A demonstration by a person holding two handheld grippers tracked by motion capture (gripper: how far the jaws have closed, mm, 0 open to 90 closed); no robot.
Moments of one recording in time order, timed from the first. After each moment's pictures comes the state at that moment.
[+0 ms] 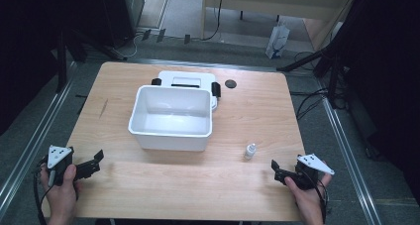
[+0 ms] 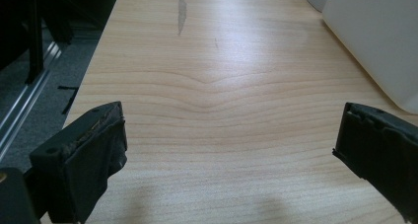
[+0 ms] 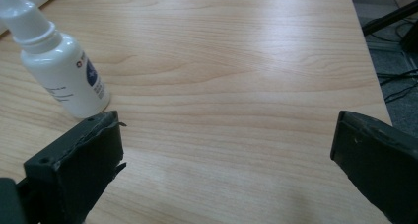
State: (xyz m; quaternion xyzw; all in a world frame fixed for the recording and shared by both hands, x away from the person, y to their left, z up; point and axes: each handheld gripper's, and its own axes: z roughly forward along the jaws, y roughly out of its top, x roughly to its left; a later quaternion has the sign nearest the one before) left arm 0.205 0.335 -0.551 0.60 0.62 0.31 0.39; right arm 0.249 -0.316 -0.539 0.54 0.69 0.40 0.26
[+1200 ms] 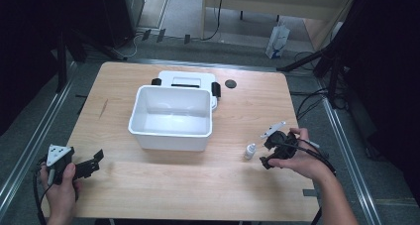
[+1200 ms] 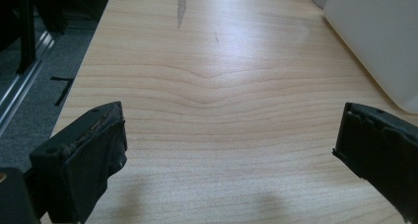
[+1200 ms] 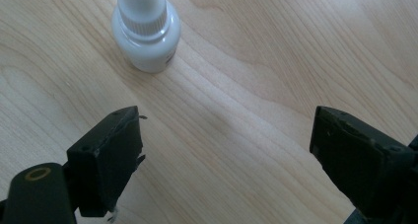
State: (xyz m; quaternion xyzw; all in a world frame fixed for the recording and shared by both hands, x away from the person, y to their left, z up) left arm 0.208 0.339 -0.552 0.60 0.63 0.29 0.40; right arm 0.319 -0.244 -0.471 0.33 0.93 0.11 0.16
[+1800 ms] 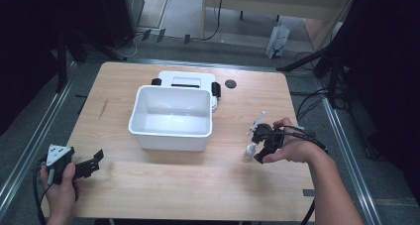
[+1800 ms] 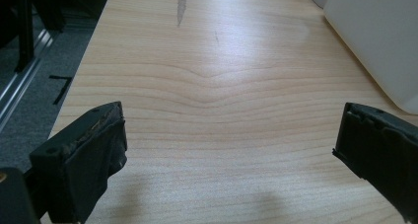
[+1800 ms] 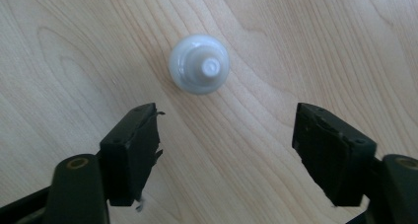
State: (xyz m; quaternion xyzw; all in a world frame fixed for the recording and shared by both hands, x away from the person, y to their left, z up) left arm 0.208 0.339 -0.552 0.60 0.63 0.29 0.40; right arm 0.337 -0.206 -0.453 0.25 0.96 0.03 0.10
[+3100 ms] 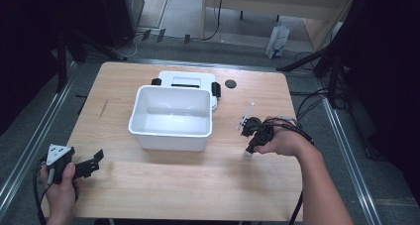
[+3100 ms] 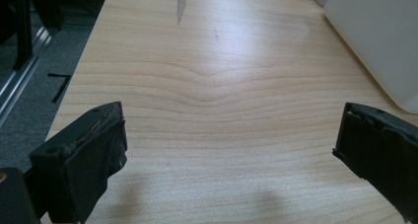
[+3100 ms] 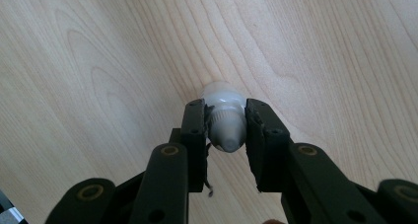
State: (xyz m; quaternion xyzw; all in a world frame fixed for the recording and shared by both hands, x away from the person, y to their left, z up) left arm 0.209 0.339 -0.552 0.60 0.63 0.29 0.40; right arm 0.357 -0.181 -0.452 0.23 0.97 0.05 0.02
